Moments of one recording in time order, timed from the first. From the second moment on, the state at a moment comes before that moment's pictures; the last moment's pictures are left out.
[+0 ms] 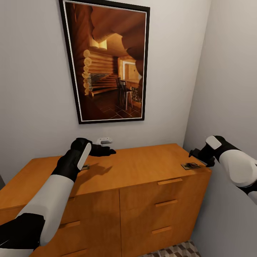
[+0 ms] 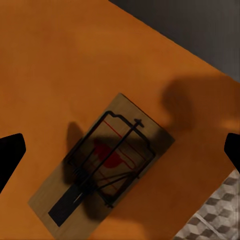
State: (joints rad) left arm -1.00 -0.04 -0.11 -0.94 0.18 1.03 -0.18; right arm -1.37 -0.27 -0.53 -0.13 -0.16 0.81 -0.42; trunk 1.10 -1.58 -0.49
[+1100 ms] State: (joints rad) left arm -1.00 -0.04 -0.11 -0.94 0.18 1.04 -0.13; right arm -1.38 -0.25 -0.52 -0.13 -0.15 0.81 -0.43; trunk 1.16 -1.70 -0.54
